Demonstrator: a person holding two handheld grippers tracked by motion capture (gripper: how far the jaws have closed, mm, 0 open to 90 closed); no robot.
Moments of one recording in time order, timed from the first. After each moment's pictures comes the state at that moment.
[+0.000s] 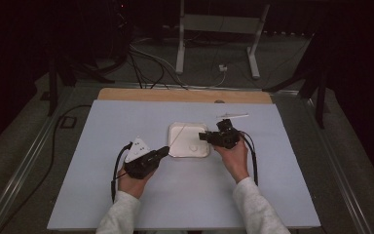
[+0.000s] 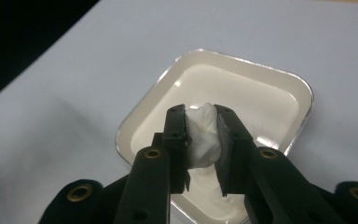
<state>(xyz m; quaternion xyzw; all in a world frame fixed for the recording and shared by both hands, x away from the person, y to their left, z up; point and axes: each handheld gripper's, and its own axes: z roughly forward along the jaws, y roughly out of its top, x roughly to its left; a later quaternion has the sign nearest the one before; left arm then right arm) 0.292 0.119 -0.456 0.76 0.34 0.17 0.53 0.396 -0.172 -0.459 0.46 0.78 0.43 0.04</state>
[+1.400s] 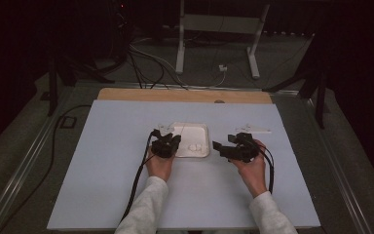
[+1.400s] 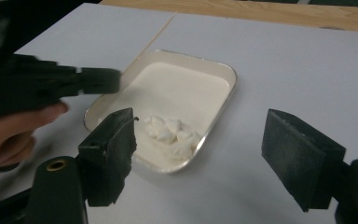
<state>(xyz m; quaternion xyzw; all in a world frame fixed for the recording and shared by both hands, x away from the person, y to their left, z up) 0.379 0.050 -0.511 0.73 0.52 0.17 0.42 0.344 -0.219 -0.452 0.47 0.75 0.44 0.14</state>
